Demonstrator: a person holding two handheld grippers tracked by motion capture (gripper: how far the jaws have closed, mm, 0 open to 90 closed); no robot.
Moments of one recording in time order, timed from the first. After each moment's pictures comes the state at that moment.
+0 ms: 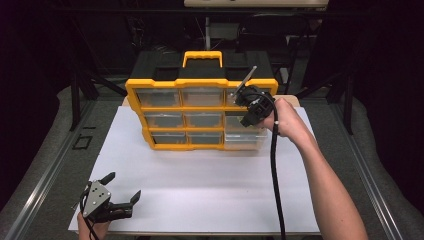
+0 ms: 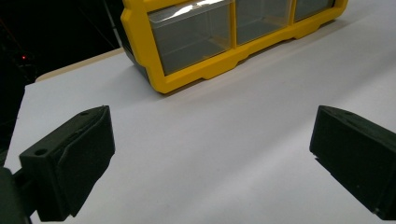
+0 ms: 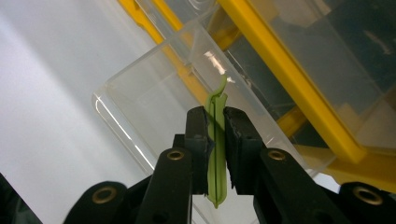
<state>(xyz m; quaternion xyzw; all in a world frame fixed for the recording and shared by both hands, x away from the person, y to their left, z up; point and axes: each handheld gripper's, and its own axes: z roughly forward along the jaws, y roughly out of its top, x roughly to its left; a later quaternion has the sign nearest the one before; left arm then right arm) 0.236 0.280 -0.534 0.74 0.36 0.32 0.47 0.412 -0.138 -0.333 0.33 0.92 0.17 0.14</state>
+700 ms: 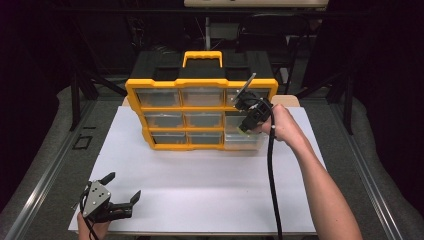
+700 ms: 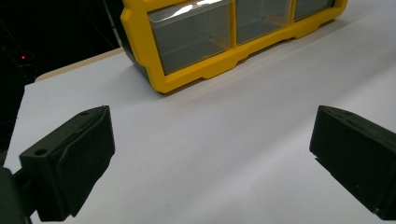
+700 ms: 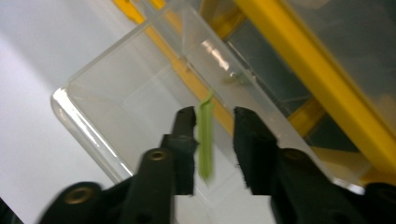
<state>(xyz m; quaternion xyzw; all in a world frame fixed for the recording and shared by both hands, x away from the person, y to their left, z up) 0.236 0.280 -0.534 0.74 0.36 0.32 0.47 0.420 -0.141 -0.356 0.36 0.91 0.17 0.13</state>
